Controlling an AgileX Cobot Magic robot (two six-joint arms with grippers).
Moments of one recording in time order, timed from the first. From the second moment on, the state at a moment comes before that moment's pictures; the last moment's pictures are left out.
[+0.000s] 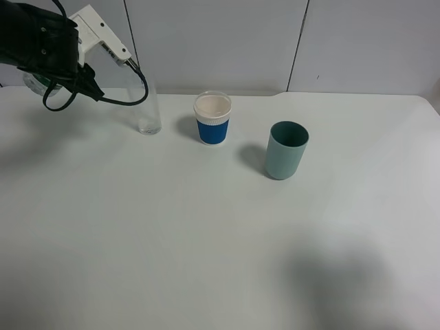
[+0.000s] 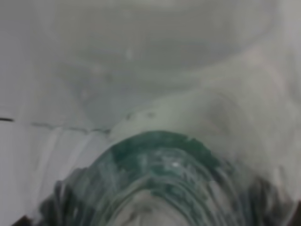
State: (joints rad) left arm -0.39 1.82 -1.09 1.48 0.72 -0.90; right arm -0.02 0.00 -0.48 0.03 1.06 -0.04
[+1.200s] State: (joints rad) left arm -0.42 1.93 -1.18 1.41 0.88 -0.53; right arm -0.02 0.00 -0.48 0.03 1.06 -0.04
